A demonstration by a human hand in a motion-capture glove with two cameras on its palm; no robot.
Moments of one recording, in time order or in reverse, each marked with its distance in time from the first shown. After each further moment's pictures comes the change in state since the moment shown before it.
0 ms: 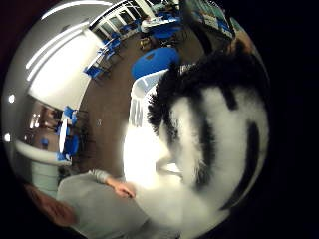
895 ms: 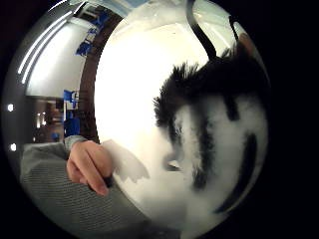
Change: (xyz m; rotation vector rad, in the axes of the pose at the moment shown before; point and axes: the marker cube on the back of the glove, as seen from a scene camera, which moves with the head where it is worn) arm -0.008 0.306 0.197 -0.296 0.000 -0.214
